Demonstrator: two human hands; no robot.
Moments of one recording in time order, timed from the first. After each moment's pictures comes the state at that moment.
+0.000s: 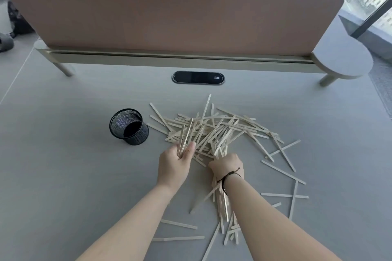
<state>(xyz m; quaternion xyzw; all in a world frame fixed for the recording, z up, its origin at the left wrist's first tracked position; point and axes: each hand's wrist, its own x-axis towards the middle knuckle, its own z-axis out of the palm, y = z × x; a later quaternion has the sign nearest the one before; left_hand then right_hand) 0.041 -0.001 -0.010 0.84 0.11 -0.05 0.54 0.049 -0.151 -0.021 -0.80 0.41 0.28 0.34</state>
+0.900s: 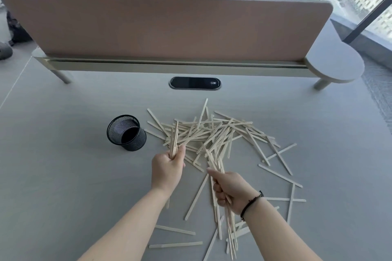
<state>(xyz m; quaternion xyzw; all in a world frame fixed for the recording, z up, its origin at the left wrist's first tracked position) 0.046 0.001 0.003 0.81 0.19 -0.06 0.55 0.011 -0.174 0.004 -0.56 0.39 0.37 0.63</state>
